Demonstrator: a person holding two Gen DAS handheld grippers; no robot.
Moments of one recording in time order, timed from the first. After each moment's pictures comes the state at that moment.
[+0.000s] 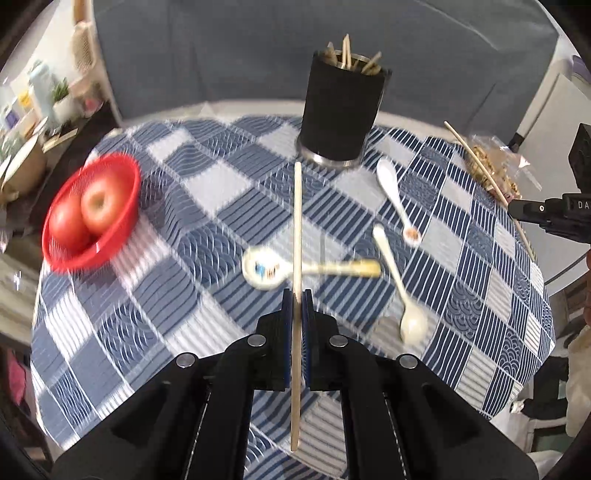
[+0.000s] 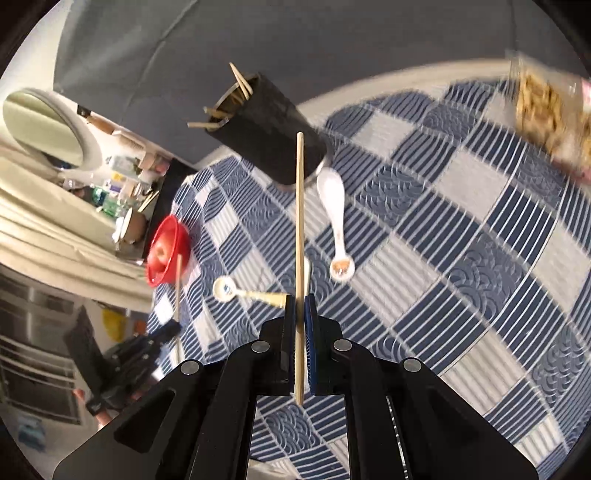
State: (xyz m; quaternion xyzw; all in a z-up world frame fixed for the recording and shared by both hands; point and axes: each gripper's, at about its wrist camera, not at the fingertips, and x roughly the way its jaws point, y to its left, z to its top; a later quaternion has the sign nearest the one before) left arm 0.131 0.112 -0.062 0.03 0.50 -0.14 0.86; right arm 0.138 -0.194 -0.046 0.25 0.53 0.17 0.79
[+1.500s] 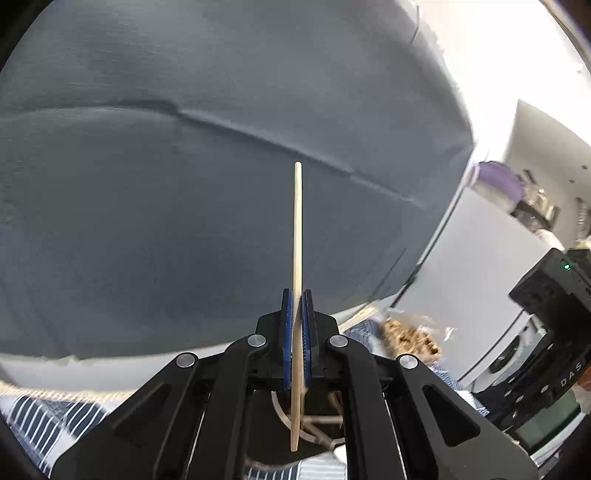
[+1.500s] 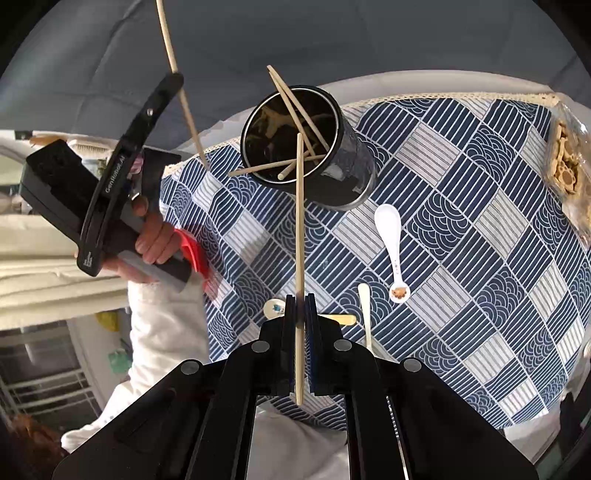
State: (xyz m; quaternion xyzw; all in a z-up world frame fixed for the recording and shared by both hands) left arm 0.416 0.085 0.028 -0.10 0.26 -0.43 0.86; right arm 0.278 -0.114 0.033 0.25 0.69 0.12 0.67
